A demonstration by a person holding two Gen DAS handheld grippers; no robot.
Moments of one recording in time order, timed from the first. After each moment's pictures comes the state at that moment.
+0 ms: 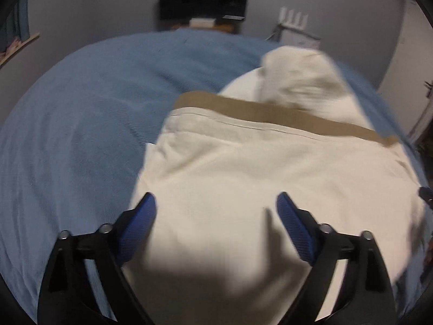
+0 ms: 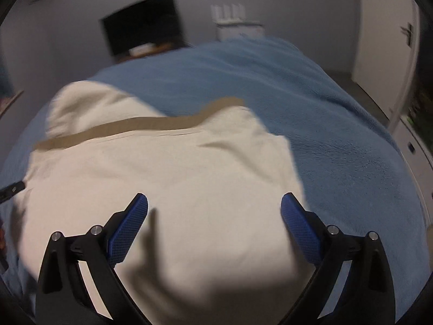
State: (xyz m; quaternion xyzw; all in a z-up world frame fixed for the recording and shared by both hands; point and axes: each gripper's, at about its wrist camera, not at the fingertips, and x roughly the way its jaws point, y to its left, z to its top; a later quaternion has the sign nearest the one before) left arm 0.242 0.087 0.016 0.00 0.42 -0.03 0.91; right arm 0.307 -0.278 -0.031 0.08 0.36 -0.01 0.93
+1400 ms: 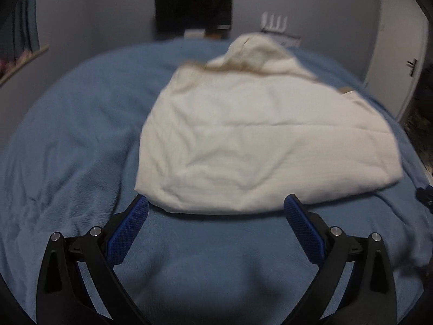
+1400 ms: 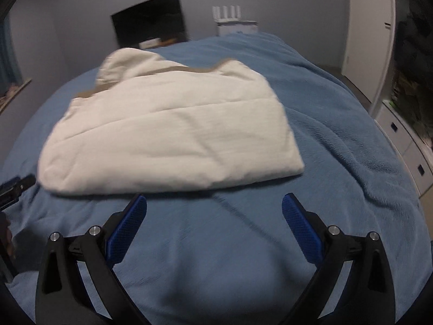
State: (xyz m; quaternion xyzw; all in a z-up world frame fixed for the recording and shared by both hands) left arm 0.021 0.080 0.022 0.04 0.39 -0.04 0.92; right arm 0.091 -0.240 -0.041 0.08 0.37 -0.04 0.92
